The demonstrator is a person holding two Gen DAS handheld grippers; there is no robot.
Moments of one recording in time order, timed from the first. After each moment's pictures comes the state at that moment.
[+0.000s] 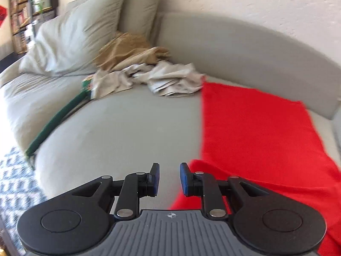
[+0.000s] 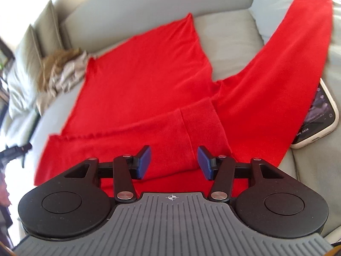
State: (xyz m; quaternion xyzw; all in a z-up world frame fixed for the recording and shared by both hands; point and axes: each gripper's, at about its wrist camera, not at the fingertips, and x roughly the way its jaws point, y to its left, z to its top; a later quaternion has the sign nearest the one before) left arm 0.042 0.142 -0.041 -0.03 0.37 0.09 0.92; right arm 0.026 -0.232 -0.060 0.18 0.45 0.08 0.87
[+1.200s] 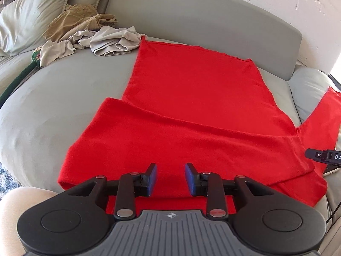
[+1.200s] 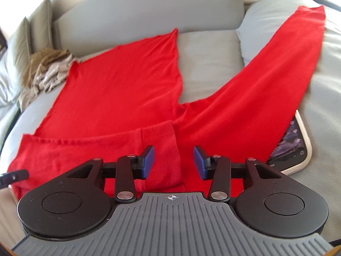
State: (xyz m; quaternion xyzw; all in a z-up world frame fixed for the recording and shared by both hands) left arm 0.012 0.067 -0.069 -0.07 0.43 -0.01 0.90; right arm 0.045 -0.259 -0.074 0.09 0.44 0.06 0.89
